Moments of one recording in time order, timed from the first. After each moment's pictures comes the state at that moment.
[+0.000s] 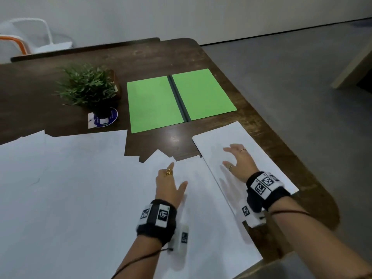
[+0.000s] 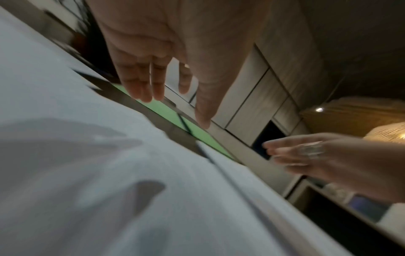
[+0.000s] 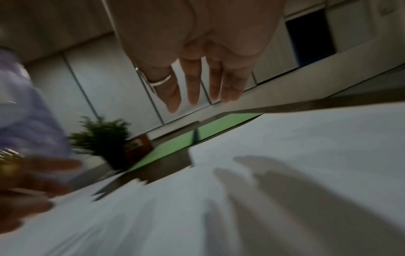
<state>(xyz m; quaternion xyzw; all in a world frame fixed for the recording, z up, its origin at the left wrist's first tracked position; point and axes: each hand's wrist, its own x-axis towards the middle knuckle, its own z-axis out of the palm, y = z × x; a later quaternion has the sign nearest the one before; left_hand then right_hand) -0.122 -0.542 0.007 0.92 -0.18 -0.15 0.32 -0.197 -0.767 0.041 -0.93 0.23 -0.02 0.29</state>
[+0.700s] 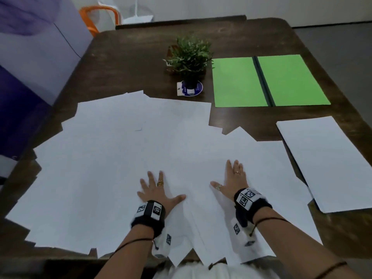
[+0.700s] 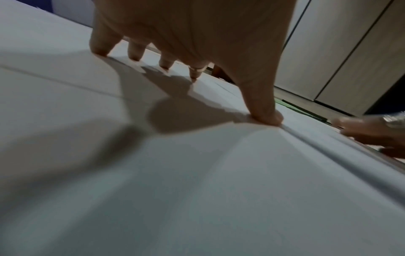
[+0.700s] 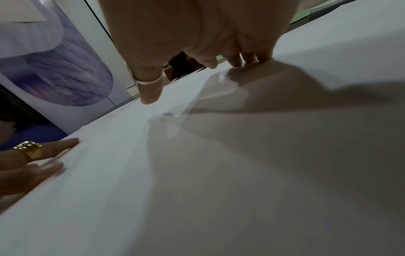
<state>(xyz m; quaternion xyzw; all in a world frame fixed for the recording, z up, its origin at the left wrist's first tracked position) -0.132 -0.240 -0.019 0.96 0.02 -0.28 0.05 -0.158 -0.491 -0.026 -0.93 0.18 0.24 0.21</state>
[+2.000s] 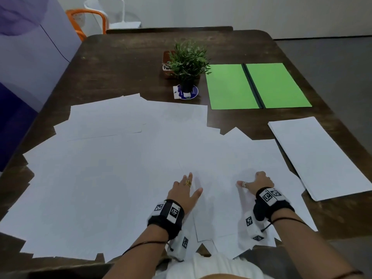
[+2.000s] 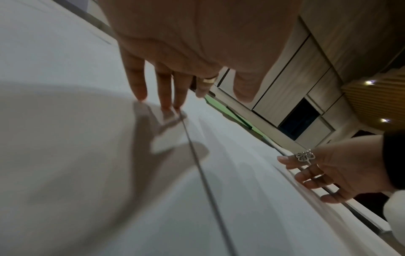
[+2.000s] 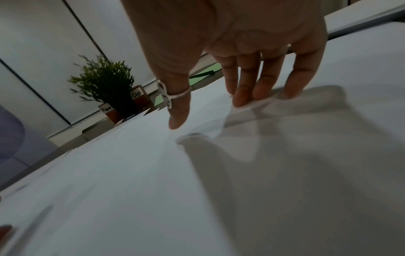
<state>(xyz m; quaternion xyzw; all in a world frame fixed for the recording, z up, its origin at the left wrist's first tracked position) -0.141 -0.266 -0.006 0.92 -0.19 -0.30 0.16 -0.188 -0.526 -0.010 -0.83 0.45 0.20 0.25</state>
